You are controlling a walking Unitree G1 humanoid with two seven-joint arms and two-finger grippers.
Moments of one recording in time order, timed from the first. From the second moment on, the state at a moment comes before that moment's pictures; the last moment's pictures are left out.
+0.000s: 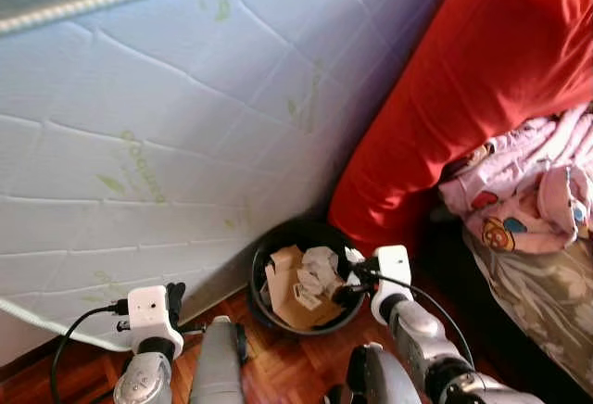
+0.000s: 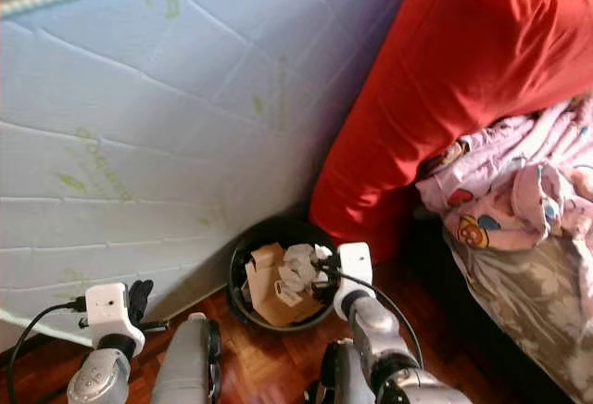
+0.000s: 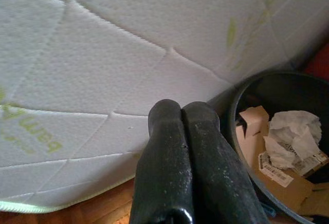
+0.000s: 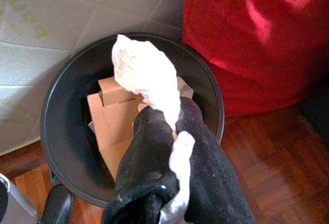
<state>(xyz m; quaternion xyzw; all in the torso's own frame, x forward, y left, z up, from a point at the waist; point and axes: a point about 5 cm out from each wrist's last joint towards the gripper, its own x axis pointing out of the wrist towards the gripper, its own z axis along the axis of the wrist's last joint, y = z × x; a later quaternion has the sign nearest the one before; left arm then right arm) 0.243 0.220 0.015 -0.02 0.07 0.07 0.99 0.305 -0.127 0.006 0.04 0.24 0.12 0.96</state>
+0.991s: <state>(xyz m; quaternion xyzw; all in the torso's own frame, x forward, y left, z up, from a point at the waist) 0.238 0.226 0.020 -0.01 0.08 0.08 0.99 0.315 -0.118 0.017 0.02 0.22 0.15 0.96</state>
